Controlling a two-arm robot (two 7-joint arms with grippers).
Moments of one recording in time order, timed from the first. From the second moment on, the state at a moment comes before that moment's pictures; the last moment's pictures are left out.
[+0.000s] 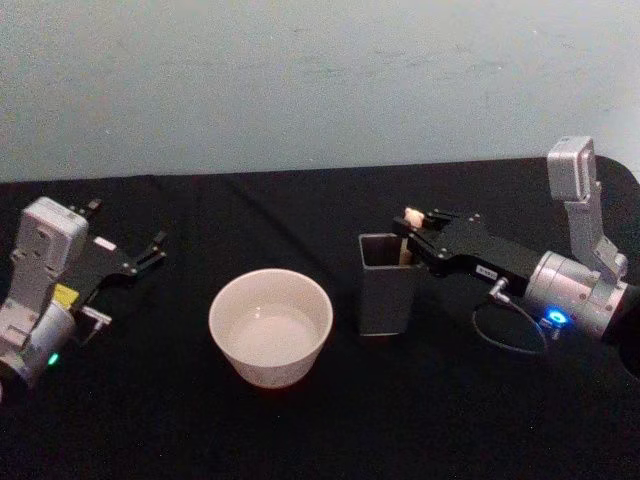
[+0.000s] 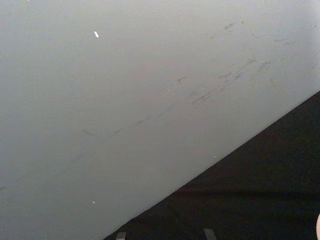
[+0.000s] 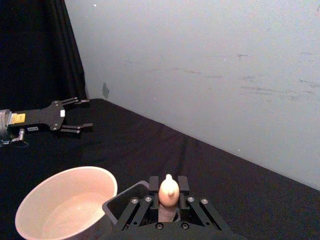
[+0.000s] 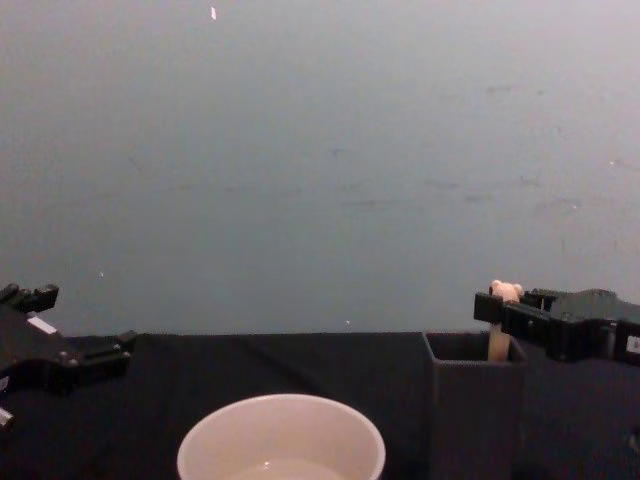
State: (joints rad) left arm -0.20 0.60 0.45 -1.41 -0.25 -0.12 0.03; right arm 0.36 0.49 -0.44 -1.29 0.59 -0.04 0.64
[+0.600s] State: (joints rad) left arm -0.20 0.60 0.45 -1.41 -0.25 -0.12 0.03; right arm 0.36 0.48 -0.43 -1.32 0.61 -0.05 0.66
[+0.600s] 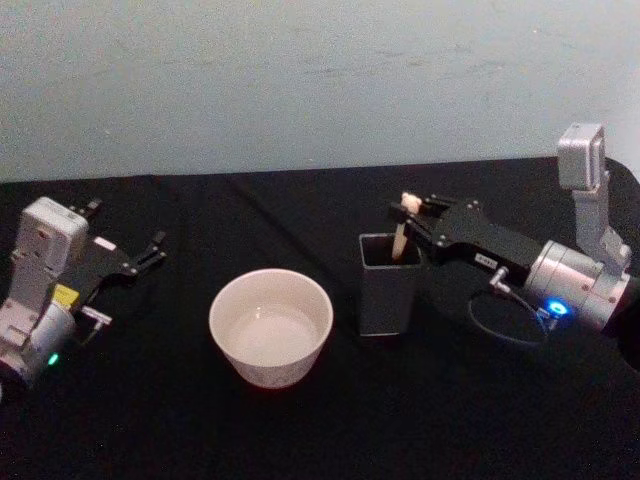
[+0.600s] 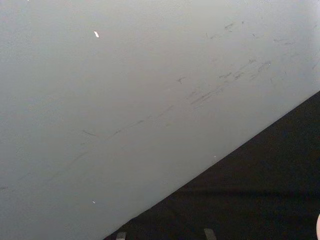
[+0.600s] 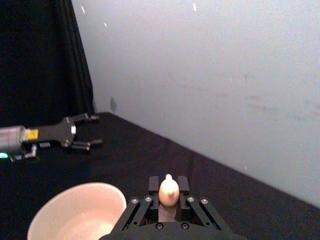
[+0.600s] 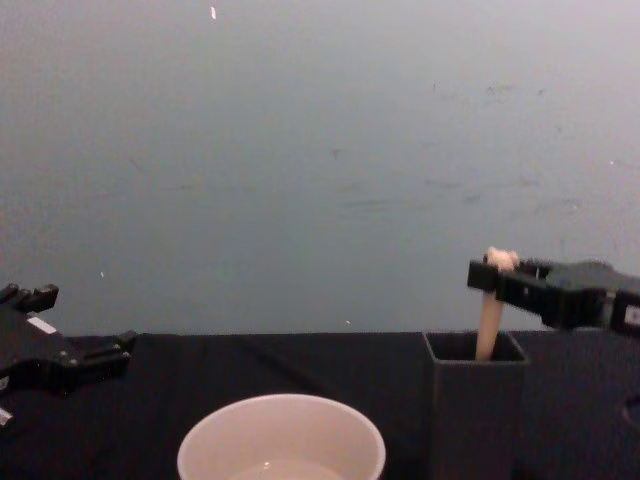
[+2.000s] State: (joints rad) left arm -0.20 0.60 0.45 -1.41 -0.25 -0.12 0.03; right arm 0.52 0.44 -0.47 -1.34 0.62 -0.19 0.79
